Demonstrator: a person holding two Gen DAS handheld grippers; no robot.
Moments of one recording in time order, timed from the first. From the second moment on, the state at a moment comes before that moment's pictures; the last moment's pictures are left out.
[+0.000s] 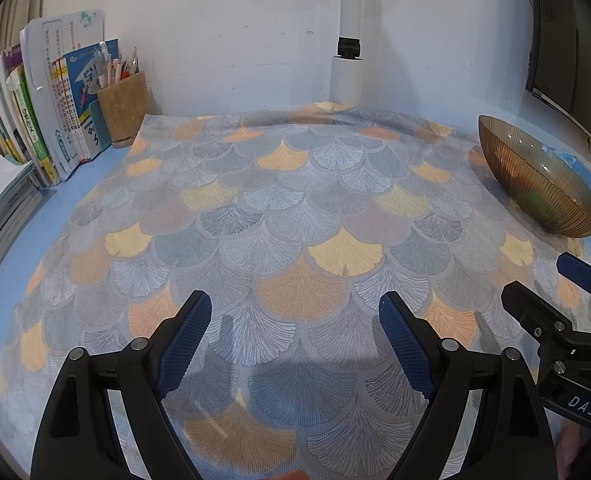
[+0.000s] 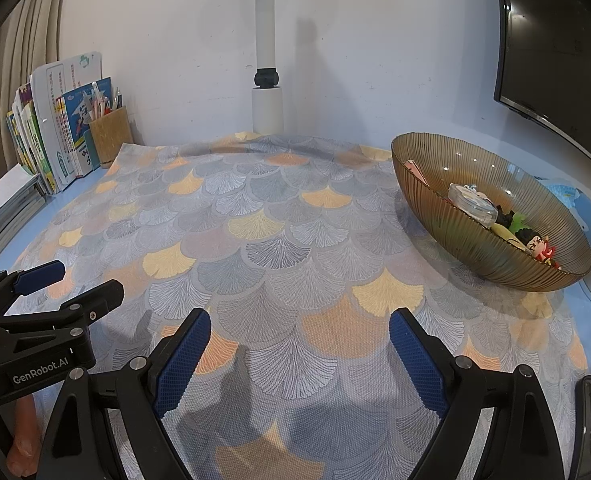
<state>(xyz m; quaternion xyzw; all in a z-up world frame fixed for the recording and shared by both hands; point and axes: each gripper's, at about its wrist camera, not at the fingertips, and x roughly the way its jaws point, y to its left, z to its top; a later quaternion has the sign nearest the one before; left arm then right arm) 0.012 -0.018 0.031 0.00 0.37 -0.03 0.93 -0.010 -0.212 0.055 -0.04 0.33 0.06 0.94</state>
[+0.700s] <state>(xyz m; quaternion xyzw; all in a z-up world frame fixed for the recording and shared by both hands) 0.012 -0.017 0.032 0.00 0.37 -0.03 0.93 -0.010 -0.211 0.055 -0.04 0.34 0.06 0.94</state>
